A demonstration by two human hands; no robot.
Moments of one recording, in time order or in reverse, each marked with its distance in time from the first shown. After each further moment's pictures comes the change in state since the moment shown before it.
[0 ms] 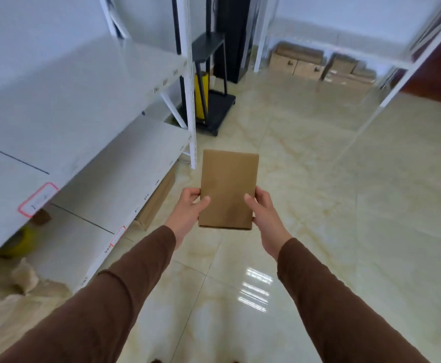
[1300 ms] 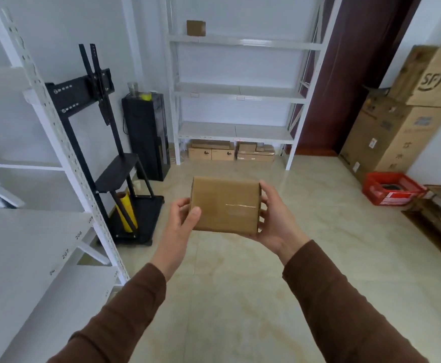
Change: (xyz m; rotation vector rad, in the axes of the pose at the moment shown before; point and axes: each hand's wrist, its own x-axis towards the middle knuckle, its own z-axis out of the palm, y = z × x) left_hand 0.104 0.384 0.176 0.059 -0.224 0.516; right_hand 0.081 -0.375 -0.199 0.499 0.229 -0.078
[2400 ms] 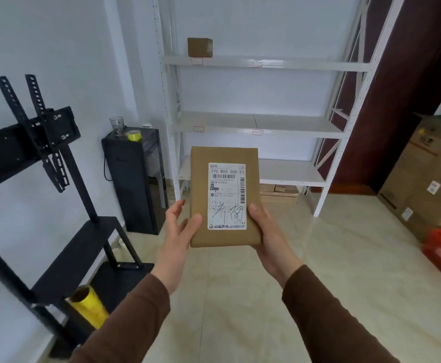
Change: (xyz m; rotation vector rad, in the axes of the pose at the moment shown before) left_hand 0.612 -0.017 0.006 -0.227 0.061 0.061; right_hand 0.589 -0.185 0.073 -0.124 -0.260 -0.364
